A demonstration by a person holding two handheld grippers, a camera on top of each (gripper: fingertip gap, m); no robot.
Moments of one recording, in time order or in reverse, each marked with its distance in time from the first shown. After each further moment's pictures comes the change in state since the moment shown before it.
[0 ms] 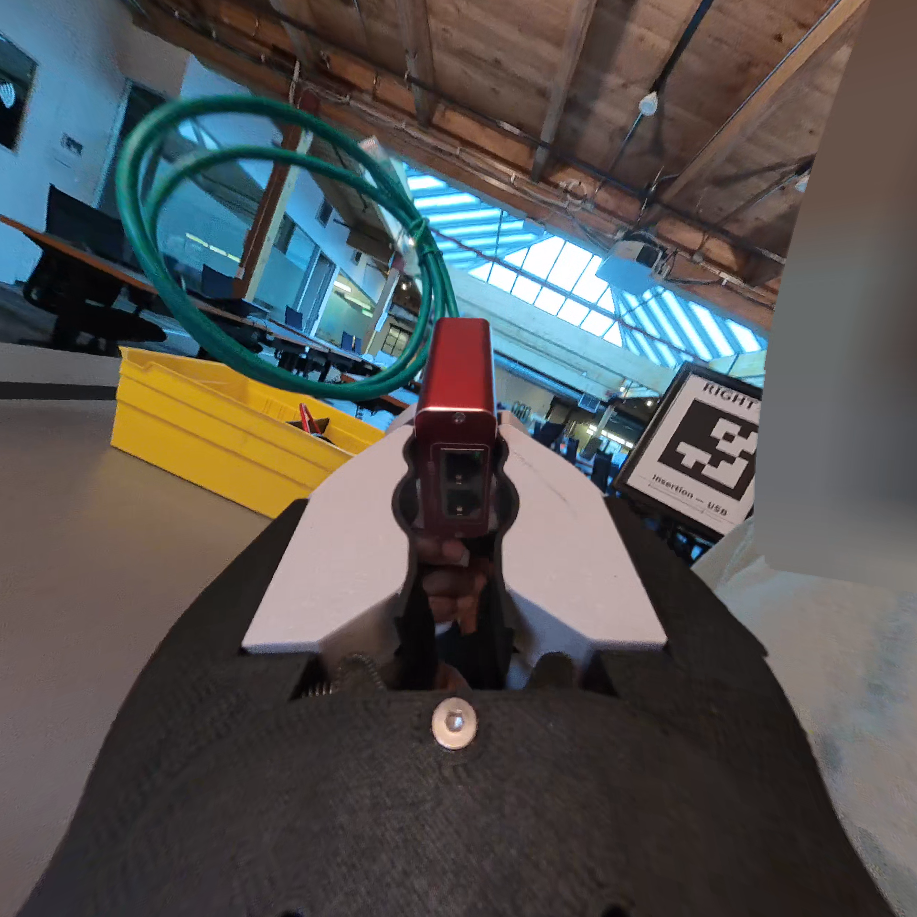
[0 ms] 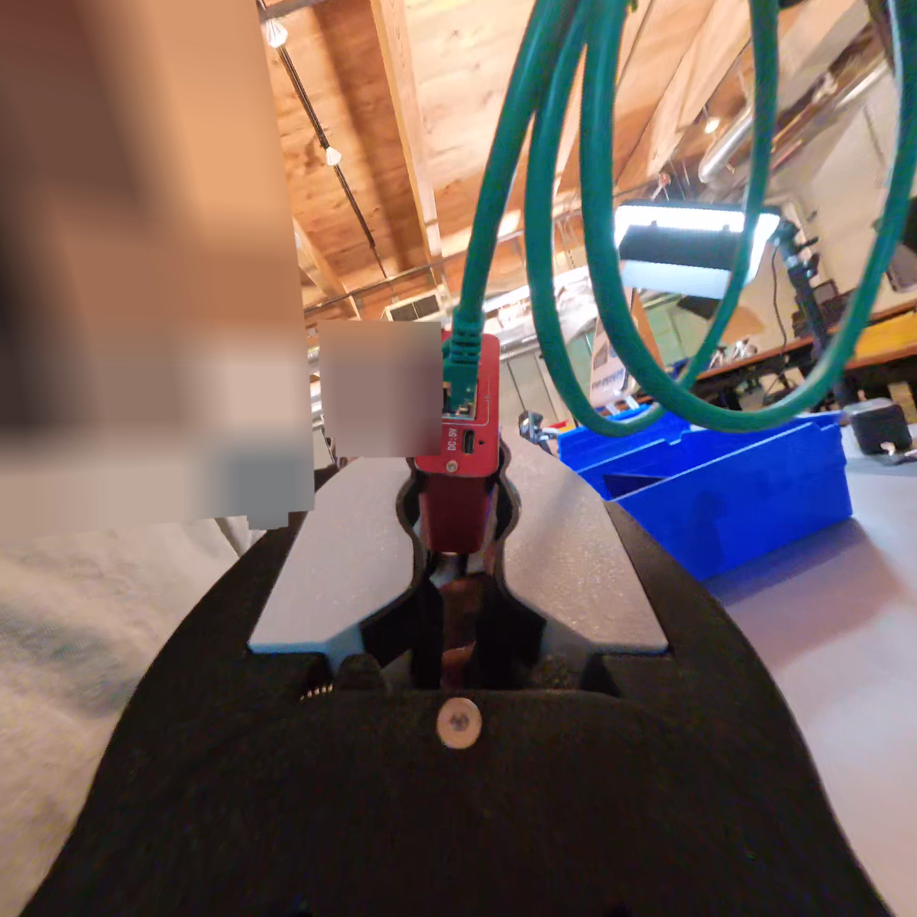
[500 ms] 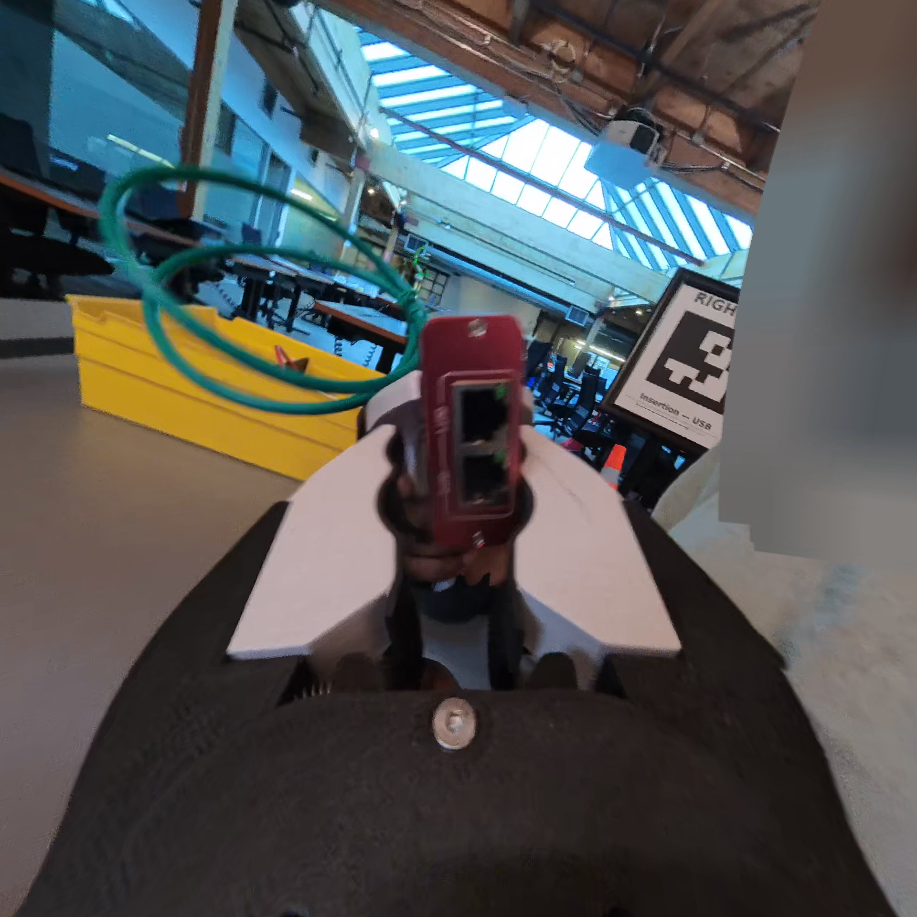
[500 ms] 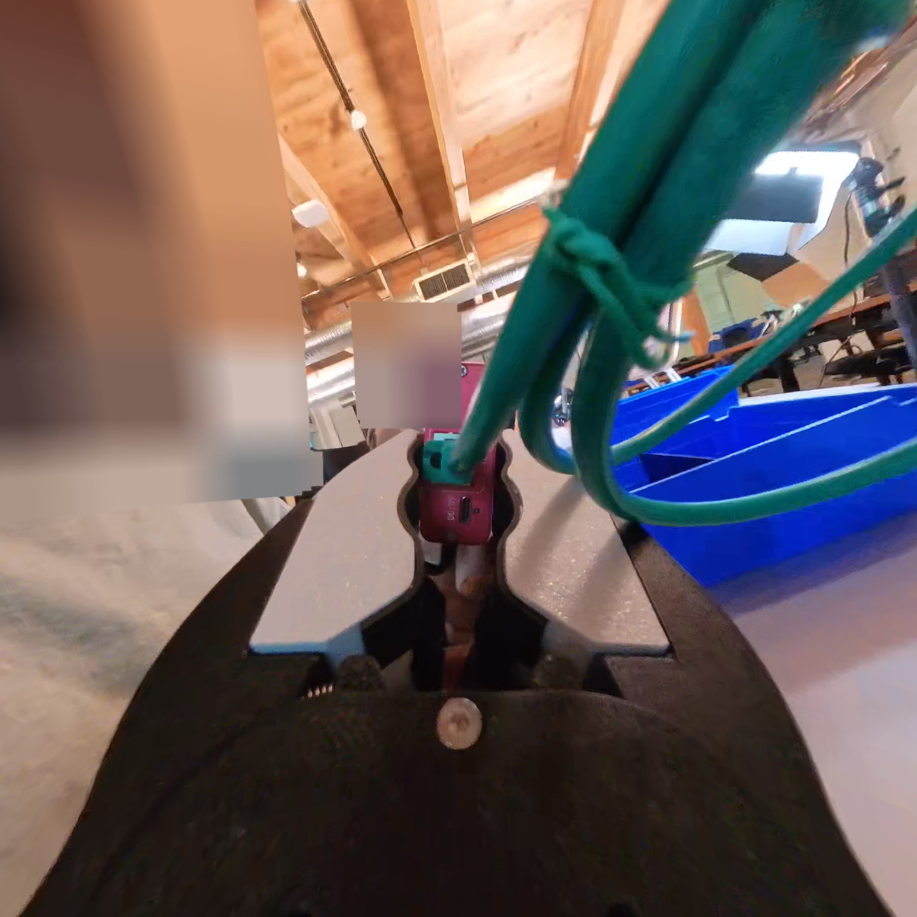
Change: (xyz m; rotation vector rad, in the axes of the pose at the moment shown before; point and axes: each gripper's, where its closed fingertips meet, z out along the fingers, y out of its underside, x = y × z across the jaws) left arm 0.004 0.015 -0.009 -0.190 0.061 0.042; right arm -0.007 0.013 0.010 -0.070 -0.066 0.045
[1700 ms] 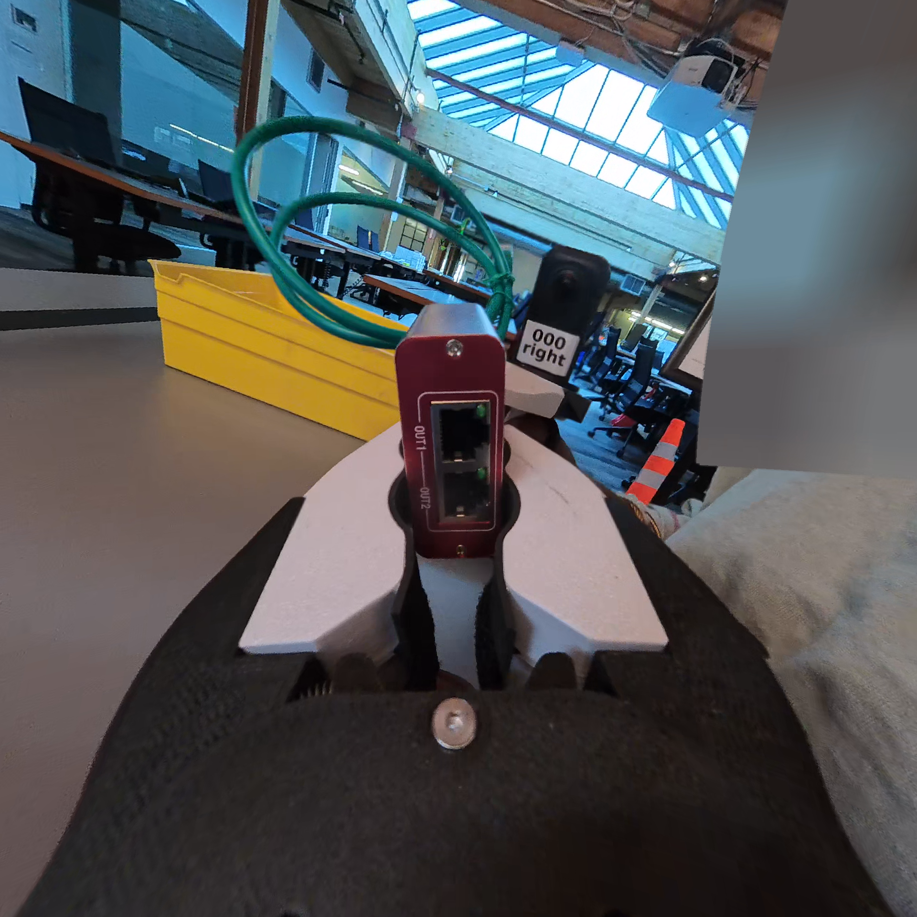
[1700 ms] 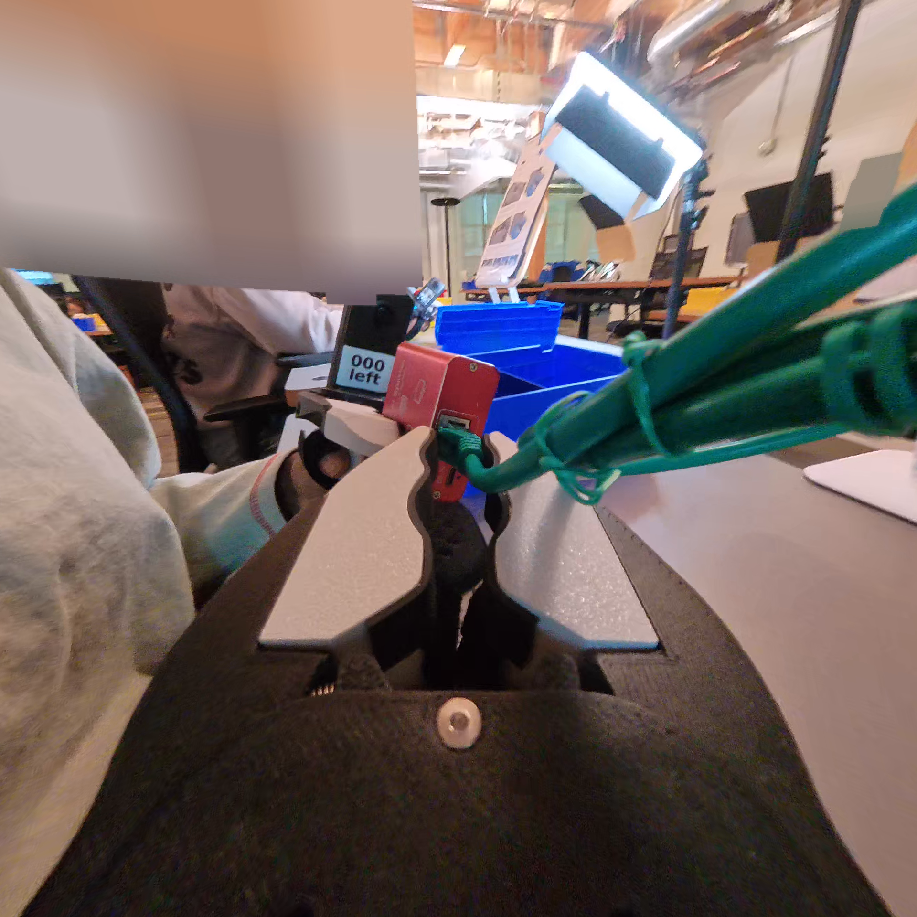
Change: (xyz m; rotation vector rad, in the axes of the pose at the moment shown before) left arm -0.029 0.024 -0.015 -0.057 -0.101 0.050; right arm 0.031 0.017 -0.036 -0.295 0.283 -0.422
